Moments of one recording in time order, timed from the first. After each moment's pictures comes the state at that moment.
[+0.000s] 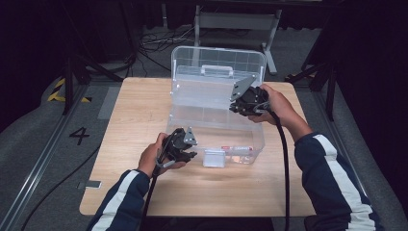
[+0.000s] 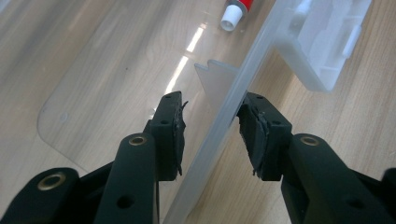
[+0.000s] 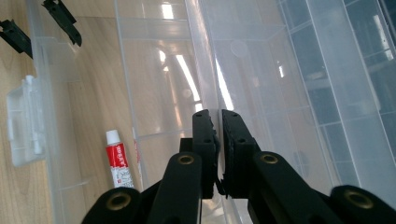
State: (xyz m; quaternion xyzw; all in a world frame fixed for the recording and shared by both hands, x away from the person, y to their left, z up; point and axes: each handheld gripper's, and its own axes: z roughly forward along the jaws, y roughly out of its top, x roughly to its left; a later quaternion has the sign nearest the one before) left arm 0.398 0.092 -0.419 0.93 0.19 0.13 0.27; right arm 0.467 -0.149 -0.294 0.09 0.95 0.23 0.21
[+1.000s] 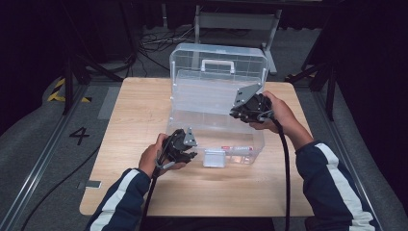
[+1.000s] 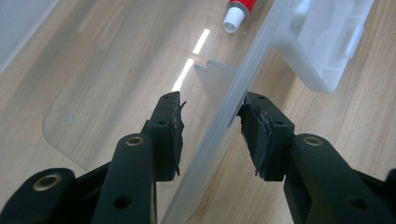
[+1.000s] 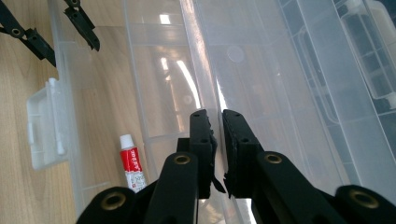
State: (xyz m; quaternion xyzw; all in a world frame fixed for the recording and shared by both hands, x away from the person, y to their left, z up) left arm 0.396 0.092 -0.420 0.93 0.19 0.14 0.27; right arm 0.450 -0.156 -0.302 0.09 0.94 0.26 0.22
